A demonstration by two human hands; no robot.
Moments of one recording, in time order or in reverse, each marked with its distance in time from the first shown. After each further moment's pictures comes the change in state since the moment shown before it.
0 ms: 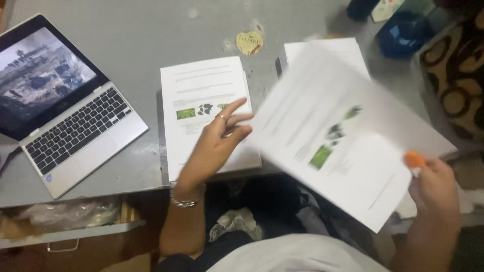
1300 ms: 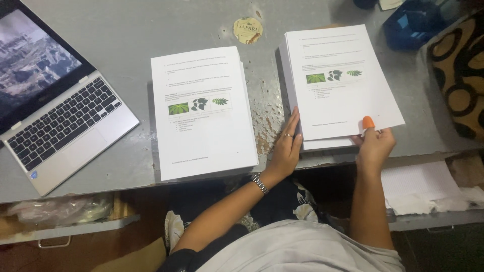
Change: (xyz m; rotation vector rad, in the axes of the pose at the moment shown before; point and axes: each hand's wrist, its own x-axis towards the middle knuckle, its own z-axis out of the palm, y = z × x) left_hand 0.087 -0.123 0.189 -0.172 0.171 0.476; right_hand 0.077 0.007 0.145 0.650 0.236 -0.143
